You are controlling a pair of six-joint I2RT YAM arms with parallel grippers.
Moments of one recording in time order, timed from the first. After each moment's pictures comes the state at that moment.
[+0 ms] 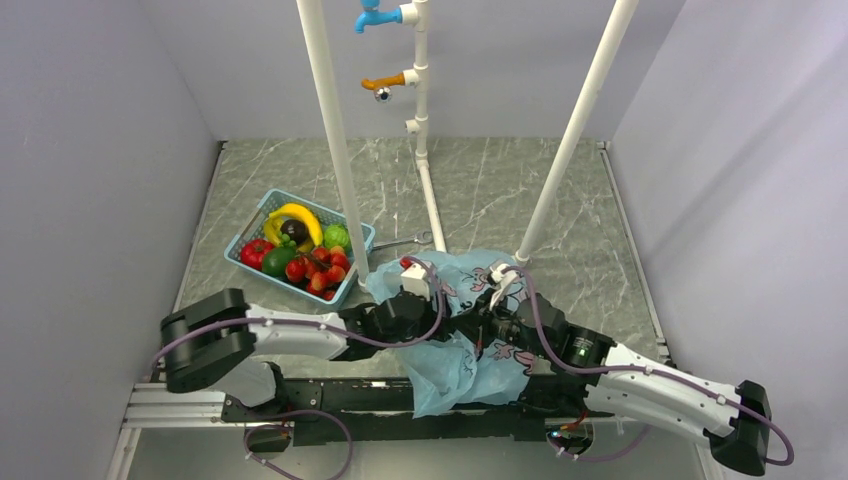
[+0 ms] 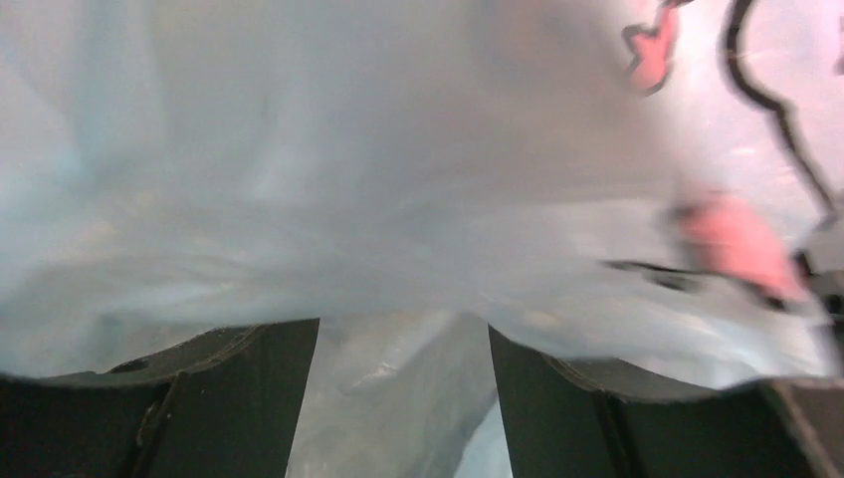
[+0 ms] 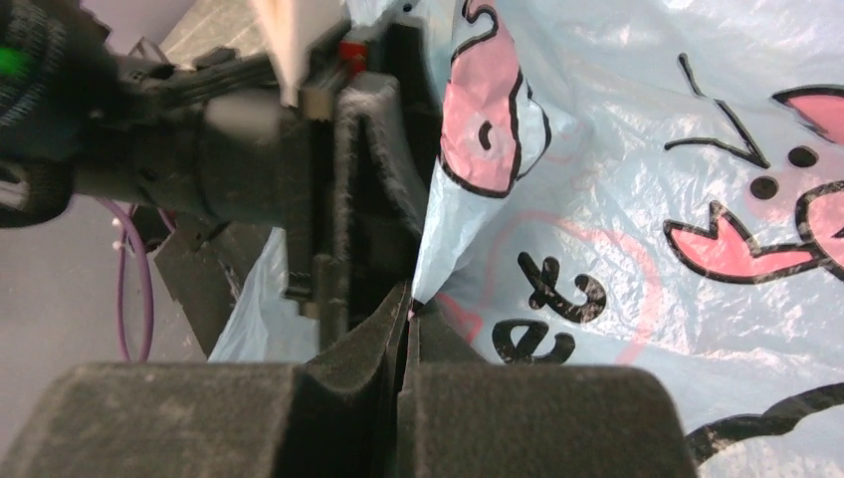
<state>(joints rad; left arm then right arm) -1.21 1.49 0.61 0.38 -0.26 -0.82 1.05 0.55 0.33 -0.09 0.06 0.48</state>
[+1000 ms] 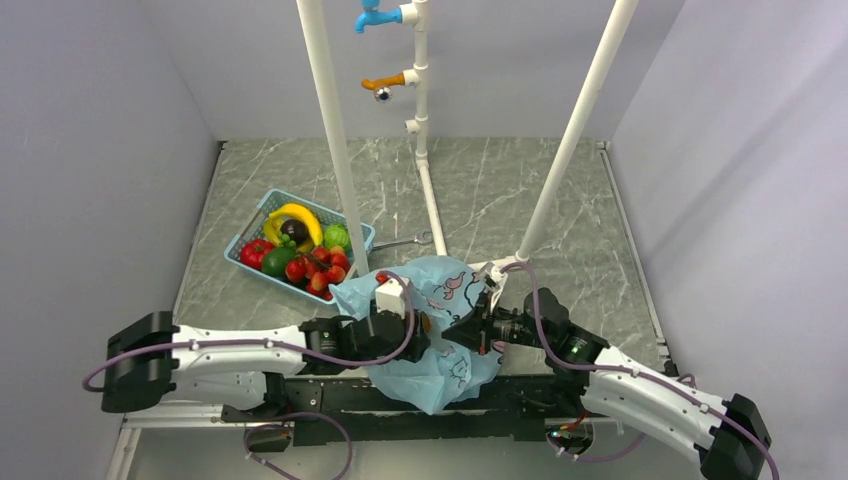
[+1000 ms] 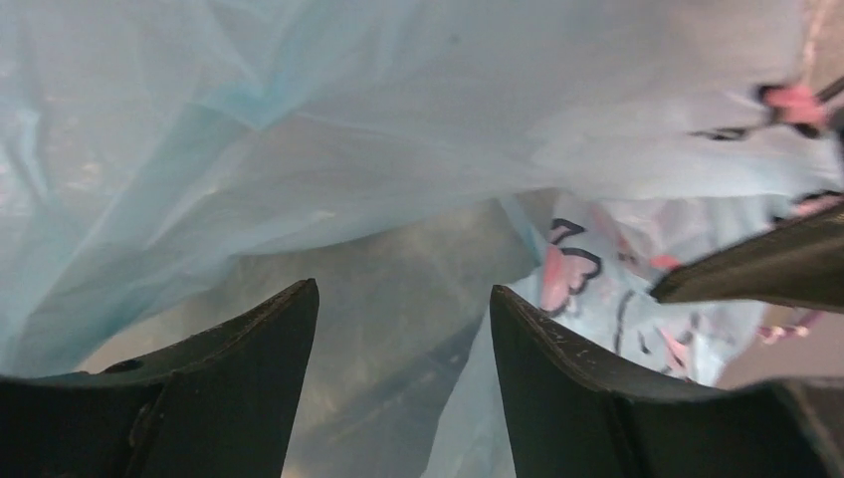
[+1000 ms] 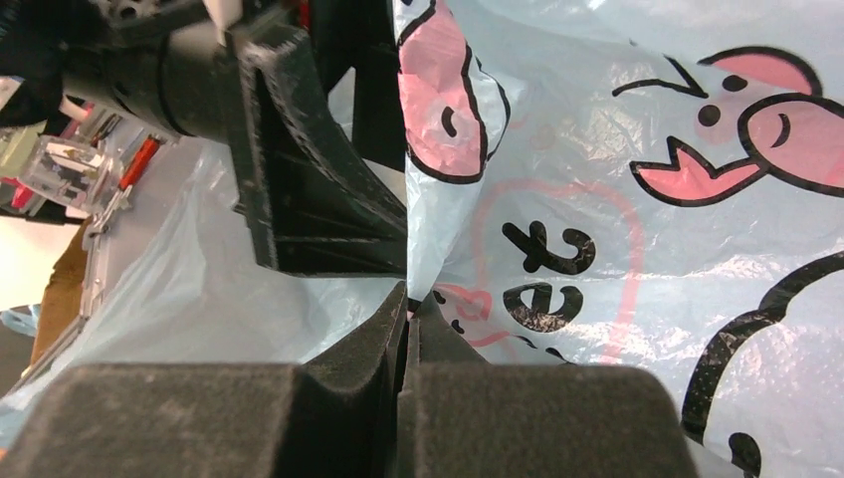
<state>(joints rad) -1.31 1.11 0.56 -0.13 -0.38 -0.88 0.86 0.60 0.23 0.15 -0.42 0.51</state>
